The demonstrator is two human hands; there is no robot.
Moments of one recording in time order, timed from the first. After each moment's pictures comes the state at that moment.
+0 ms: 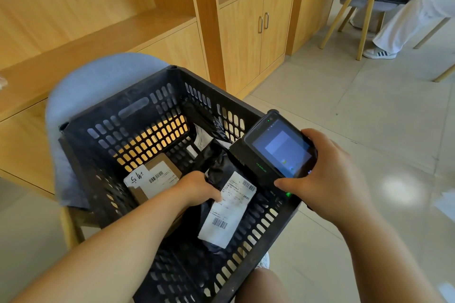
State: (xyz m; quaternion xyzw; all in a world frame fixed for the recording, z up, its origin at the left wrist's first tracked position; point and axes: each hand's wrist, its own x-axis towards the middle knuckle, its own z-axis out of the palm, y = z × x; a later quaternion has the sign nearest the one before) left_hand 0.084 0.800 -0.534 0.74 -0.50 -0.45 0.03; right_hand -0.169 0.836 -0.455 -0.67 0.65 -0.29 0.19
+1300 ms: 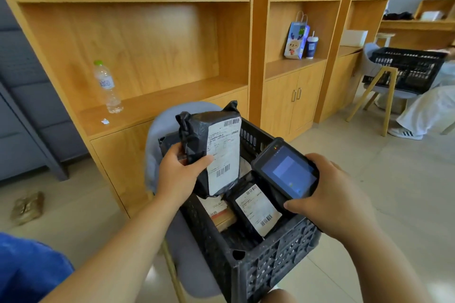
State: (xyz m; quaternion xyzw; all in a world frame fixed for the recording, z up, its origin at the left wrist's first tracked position) left_hand 0.150 0.955 -0.390 0.64 -0.42 -0.22 0.60; right_hand -0.122 0.951 -0.360 -0.75 0.59 -0.27 0.12
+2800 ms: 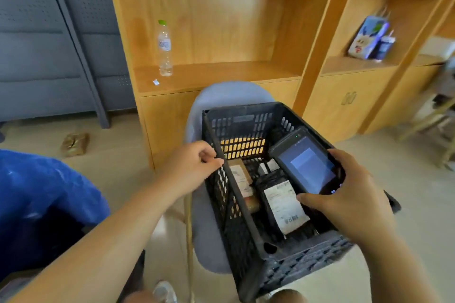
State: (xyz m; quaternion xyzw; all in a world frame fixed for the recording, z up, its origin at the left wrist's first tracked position) left_hand 0.202 1.011 -0.402 0.77 -0.49 -0.15 0.38; right_hand -0.072 0.932 -0.376 -0.80 0.49 -0.30 0.16
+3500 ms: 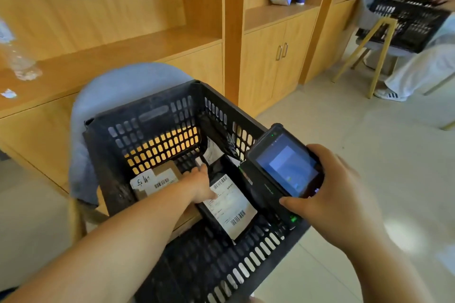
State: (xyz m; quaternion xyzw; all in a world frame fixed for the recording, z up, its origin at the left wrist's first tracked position) left_hand 0.105 0.768 -0.547 0.75 -0.59 -0.29 -0.09; right_hand -0.156 0.839 -0.420 -0.73 0.61 -0.26 0.15
